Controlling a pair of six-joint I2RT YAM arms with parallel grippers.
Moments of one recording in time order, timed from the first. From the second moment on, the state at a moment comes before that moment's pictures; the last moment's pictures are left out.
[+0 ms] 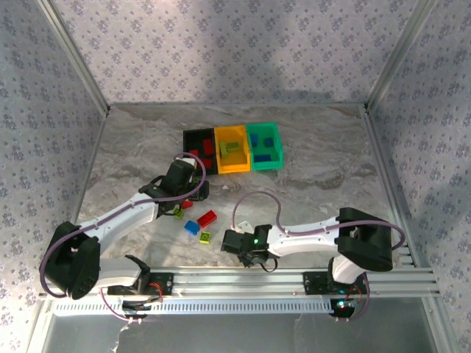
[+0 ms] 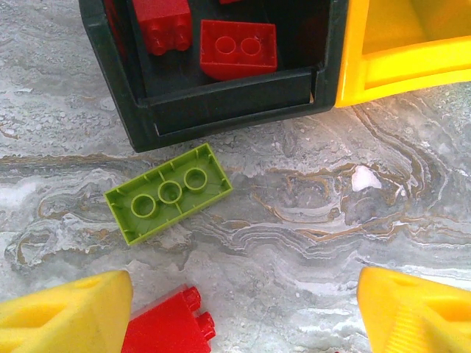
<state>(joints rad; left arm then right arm) -0.59 1.27 0.73 -0.32 -0.17 -0.42 1.35 1.58 0.84 -0.65 0.18 0.84</state>
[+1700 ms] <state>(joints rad) -0.59 1.02 0.62 -0.50 -0.10 -0.46 0.36 2.13 1.72 -0.51 -0.06 0.34</state>
